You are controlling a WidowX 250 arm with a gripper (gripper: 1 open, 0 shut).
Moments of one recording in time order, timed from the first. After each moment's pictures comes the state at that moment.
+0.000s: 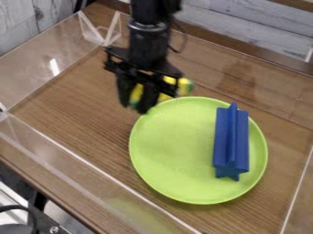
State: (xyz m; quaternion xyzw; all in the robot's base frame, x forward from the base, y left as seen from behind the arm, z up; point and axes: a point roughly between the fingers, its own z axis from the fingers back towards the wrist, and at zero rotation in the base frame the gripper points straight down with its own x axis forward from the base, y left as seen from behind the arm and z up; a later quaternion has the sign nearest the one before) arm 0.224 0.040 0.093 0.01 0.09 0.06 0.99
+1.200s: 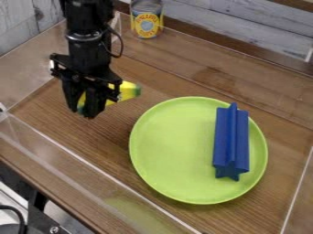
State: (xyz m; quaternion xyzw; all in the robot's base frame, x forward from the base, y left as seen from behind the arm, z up) arm 0.203 0.096 0.068 0.02 0.08 0.06 0.99
